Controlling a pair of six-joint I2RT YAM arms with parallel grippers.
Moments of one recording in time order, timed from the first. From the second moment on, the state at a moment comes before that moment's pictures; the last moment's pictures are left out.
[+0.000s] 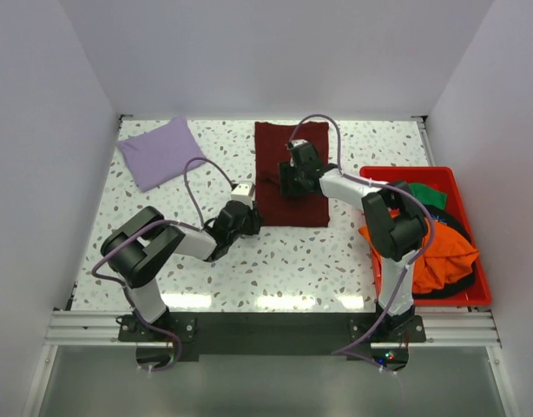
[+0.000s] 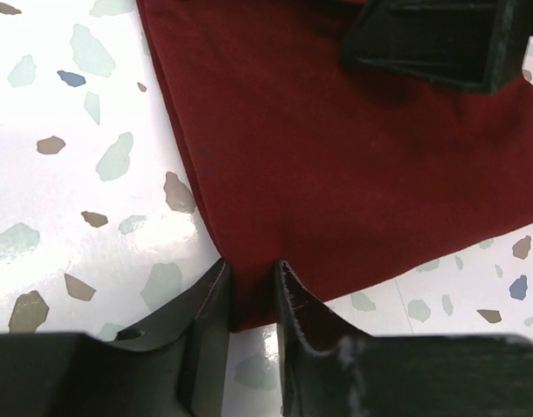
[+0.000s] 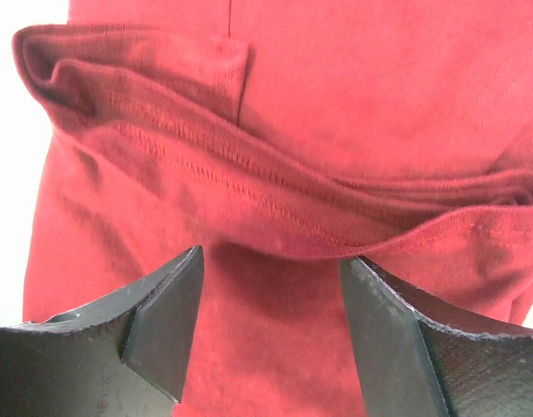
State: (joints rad) left arm -0.70 1.76 0.60 0.65 -0.19 -0.47; right arm 0.51 1.98 1.34 -0.23 0.09 0.29
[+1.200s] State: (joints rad) left arm -0.72 1.72 0.56 0.65 -0.19 -0.48; right arm 0.49 1.64 1.11 -0.23 0.29 0.33
